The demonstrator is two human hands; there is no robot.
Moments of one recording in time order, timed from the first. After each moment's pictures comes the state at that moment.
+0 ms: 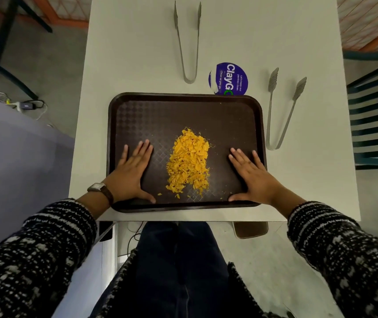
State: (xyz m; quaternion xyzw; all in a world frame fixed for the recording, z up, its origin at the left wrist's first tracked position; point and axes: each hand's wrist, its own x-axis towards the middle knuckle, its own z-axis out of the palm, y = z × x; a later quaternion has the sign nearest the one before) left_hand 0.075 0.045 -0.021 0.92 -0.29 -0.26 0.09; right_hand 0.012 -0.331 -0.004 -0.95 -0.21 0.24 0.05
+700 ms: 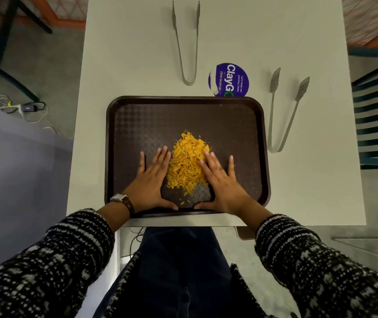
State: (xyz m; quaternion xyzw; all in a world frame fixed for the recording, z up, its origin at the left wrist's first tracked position) left_hand 0.061 -0.005 -0.012 0.91 -0.29 -0.26 0.10; right_hand 0.012 -0.246 -0.009 -0.95 -0.19 0.20 0.12
